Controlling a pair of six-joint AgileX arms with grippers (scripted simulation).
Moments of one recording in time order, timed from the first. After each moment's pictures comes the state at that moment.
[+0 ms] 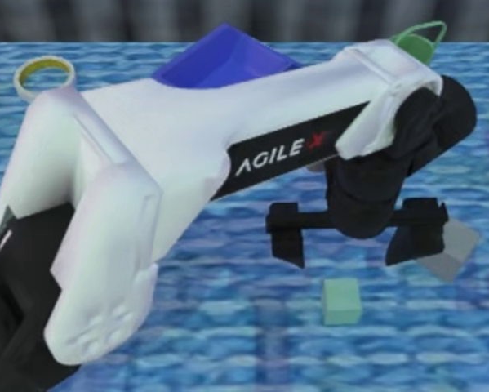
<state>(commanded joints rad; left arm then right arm) -0.95 2.36 2.08 -1.27 -0.02 -0.96 0.00 0.00 0.00 0.00 0.00 0.00</state>
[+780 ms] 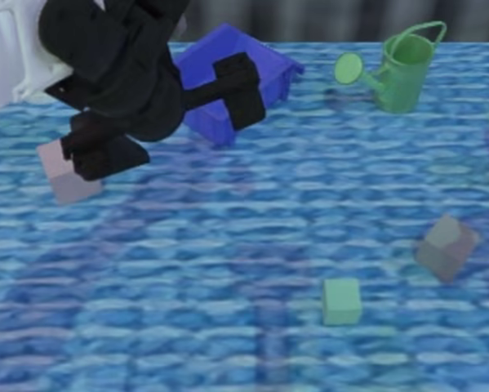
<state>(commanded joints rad) -0.60 1.59 1.40 -0.87 -0.04 -0.79 0.08 0.61 0.48 -0.34 0.00 -0.21</state>
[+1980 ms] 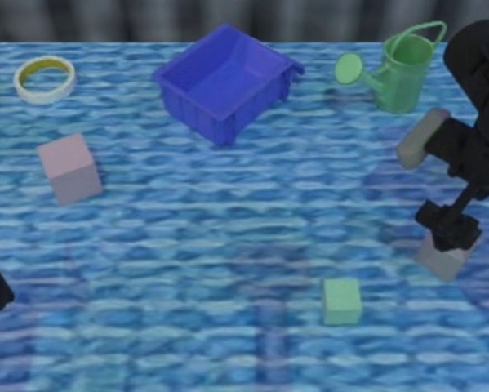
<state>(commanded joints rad) 0.02 0.00 0.00 0.00 0.00 0.00 0.25 1.93 1.37 -1.01 0.00 -0.61</state>
